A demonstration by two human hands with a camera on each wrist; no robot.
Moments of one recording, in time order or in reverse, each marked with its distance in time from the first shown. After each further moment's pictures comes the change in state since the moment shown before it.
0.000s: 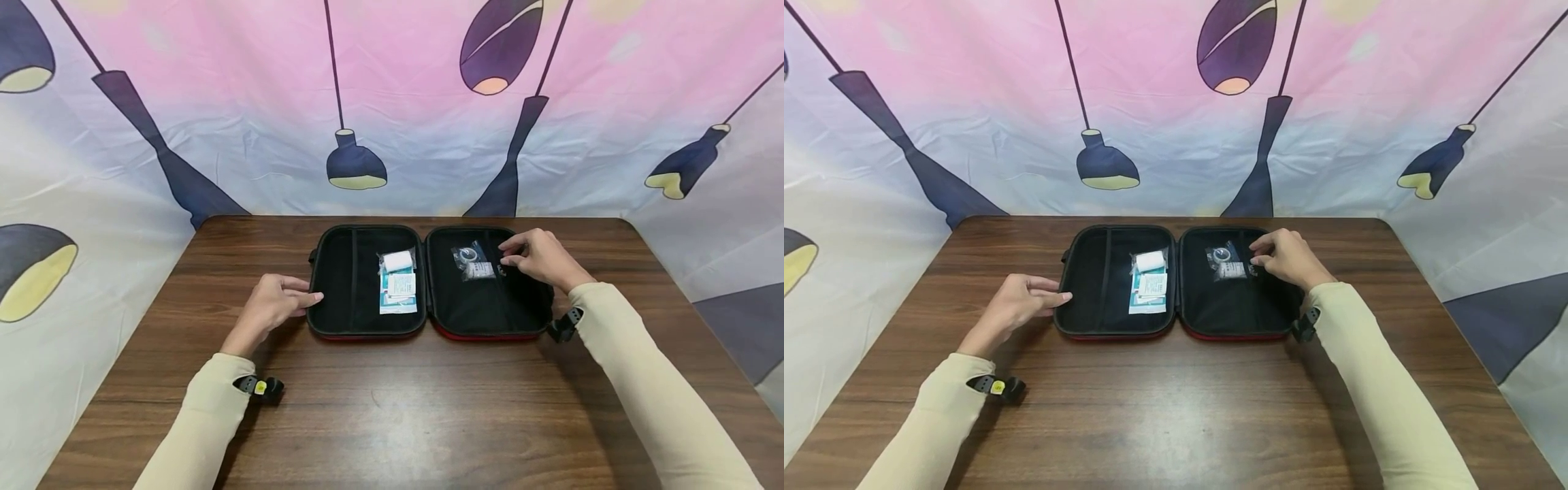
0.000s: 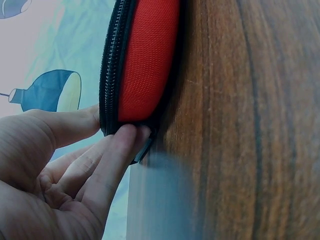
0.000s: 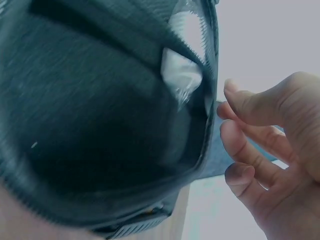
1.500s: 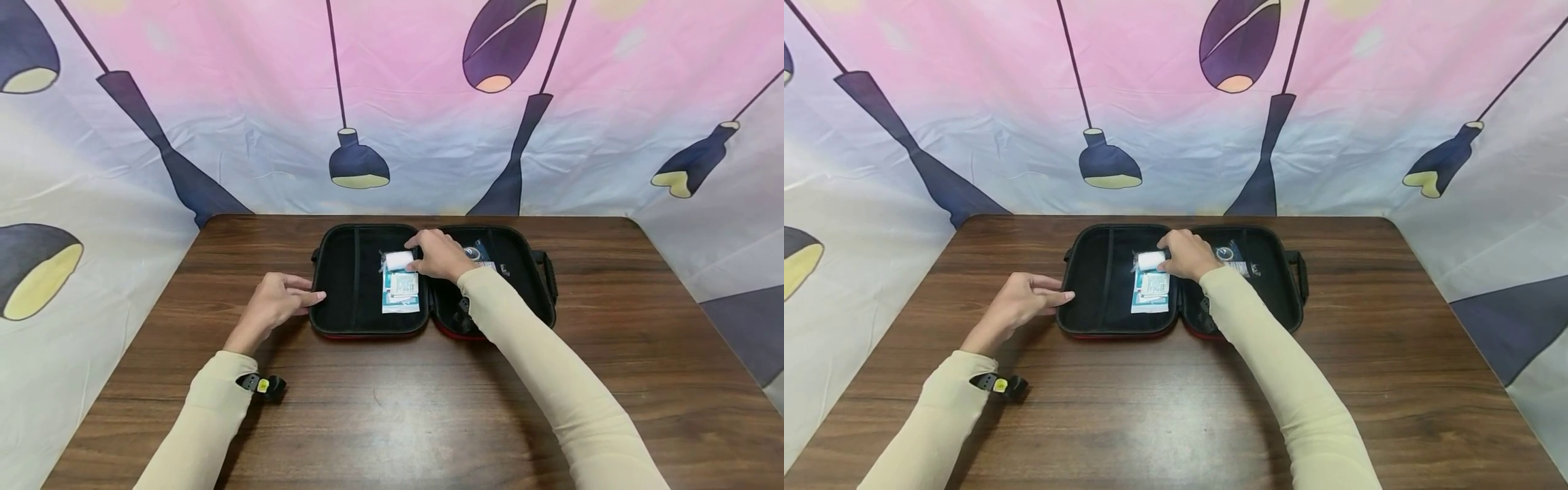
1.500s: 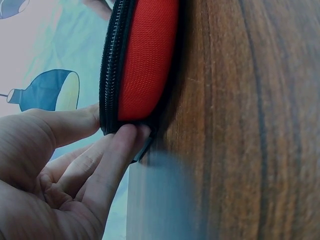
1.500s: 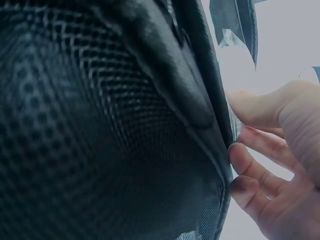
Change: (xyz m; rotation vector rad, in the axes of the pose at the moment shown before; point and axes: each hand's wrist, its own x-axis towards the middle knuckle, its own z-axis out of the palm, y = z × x) left_hand 0.001 0.001 -0.001 0.021 0.001 -0.010; right_hand 0.079 -0.112 0.097 -0.102 -0.144 -0.073
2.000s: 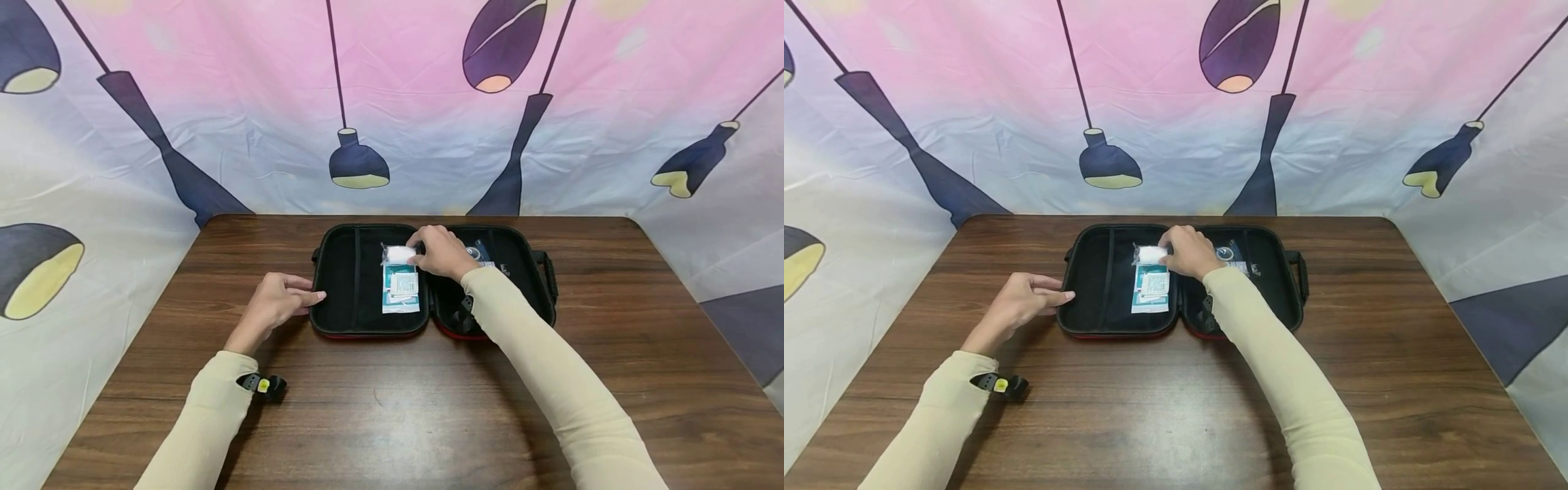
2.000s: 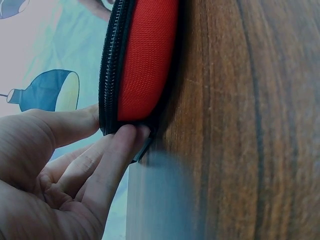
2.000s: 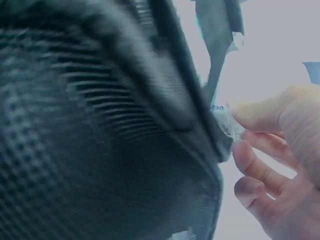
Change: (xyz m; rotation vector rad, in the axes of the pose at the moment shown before) left_hand 0.000 0.000 0.003 -0.004 0.007 0.007; right_hand -0.003 0.001 -0.006 0.049 0.060 -0.040
